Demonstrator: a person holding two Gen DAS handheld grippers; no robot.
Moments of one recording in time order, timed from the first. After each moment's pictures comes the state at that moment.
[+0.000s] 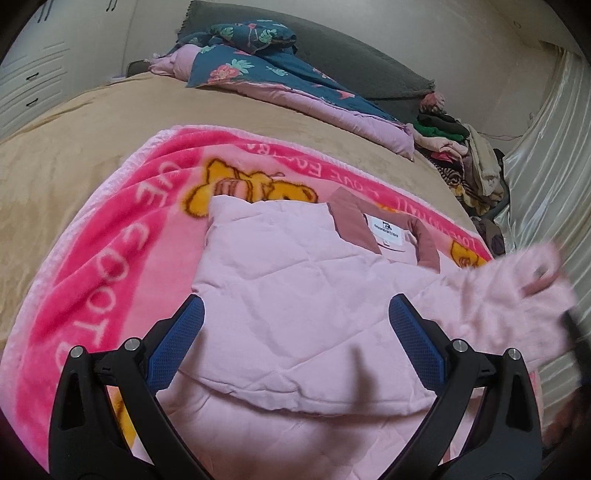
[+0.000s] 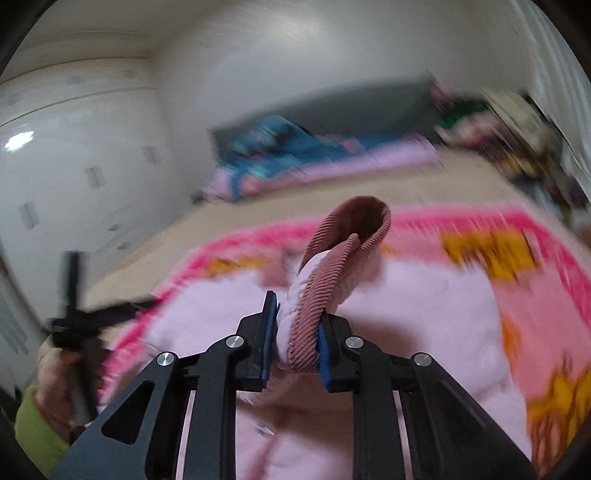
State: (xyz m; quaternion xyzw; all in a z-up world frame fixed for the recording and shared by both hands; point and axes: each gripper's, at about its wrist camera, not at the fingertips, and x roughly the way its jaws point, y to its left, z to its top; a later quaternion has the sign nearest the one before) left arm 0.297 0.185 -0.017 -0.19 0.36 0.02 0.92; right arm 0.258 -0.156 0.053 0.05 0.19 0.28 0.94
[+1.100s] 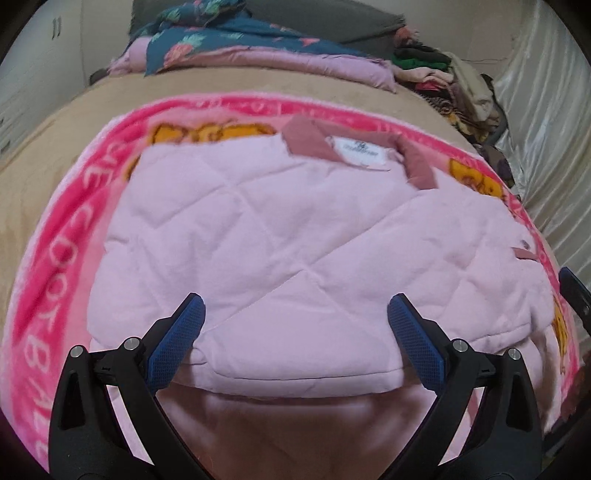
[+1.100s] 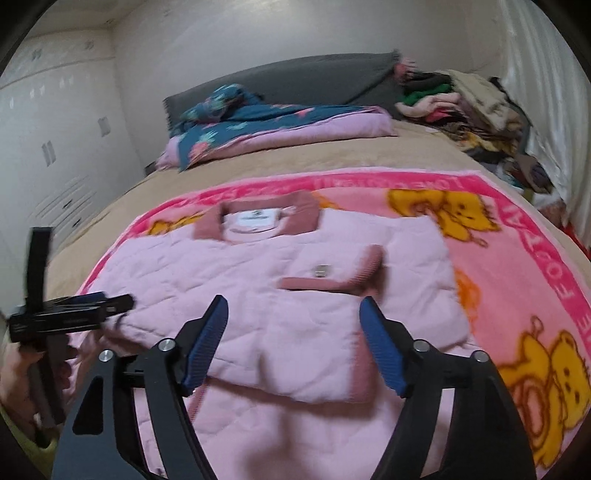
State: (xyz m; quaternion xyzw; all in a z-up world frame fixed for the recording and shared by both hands) left arm 0.321 0.113 -0.069 -0.09 0.43 -0.01 0.90; right arm 0.280 -0.167 -0.023 0.02 0.32 0.17 0.93
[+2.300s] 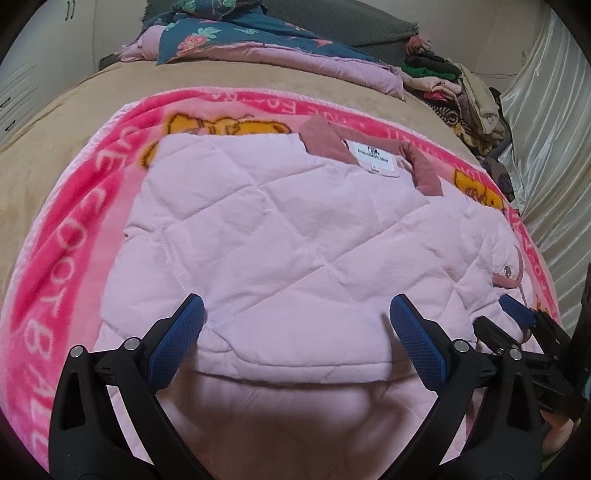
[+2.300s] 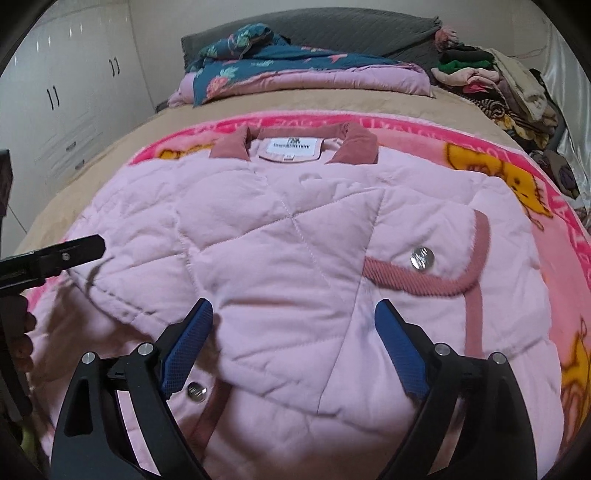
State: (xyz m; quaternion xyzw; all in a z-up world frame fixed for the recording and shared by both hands) left arm 0.309 0.125 -0.060 -0.12 0.43 0.00 0.89; right arm 0.309 -0.116 -0.073 0.00 0.40 0.19 0.90
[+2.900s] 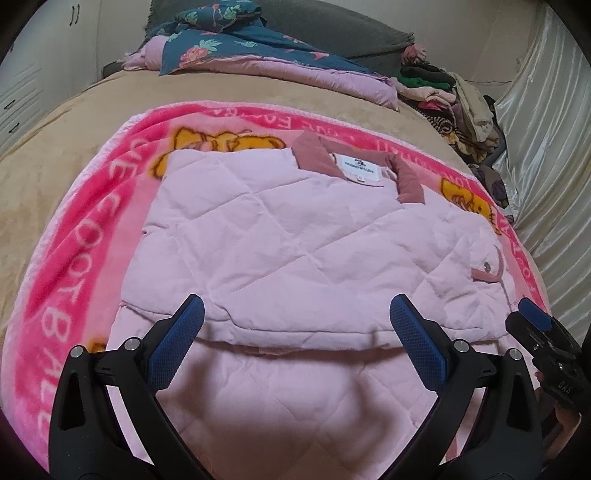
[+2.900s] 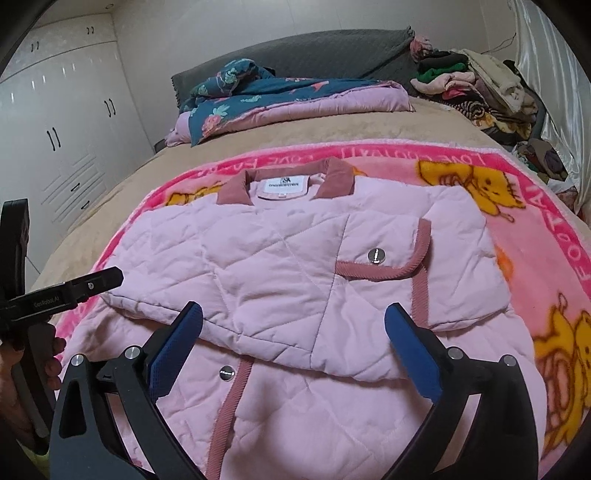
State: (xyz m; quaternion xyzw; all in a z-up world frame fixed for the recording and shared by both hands) left arm 0.281 0.115 -0.034 -0.12 0.41 -0.01 0.90; right arm 0.269 -0.140 -0.027 0.04 0.36 0.18 0.92
